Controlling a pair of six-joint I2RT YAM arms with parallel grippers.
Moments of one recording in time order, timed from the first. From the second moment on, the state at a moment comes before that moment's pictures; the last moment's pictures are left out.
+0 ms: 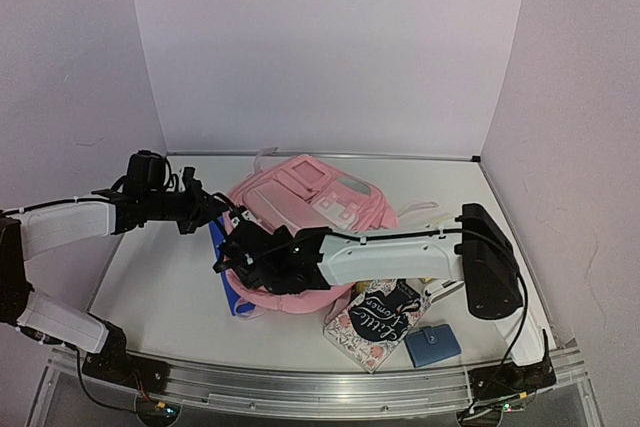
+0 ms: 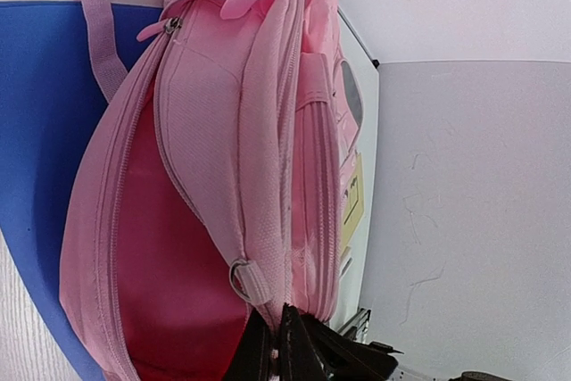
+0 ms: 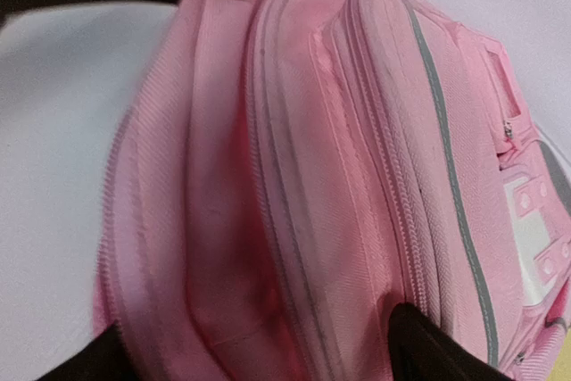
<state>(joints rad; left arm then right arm) -0.33 1.29 0.76 -0.04 0.58 -0.99 1.29 2.26 1.87 -0.43 0.66 0.32</state>
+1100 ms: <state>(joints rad) -0.57 1.28 0.64 -0.12 0.32 -1.03 1.14 2.30 2.25 -0.72 0.89 0.47</state>
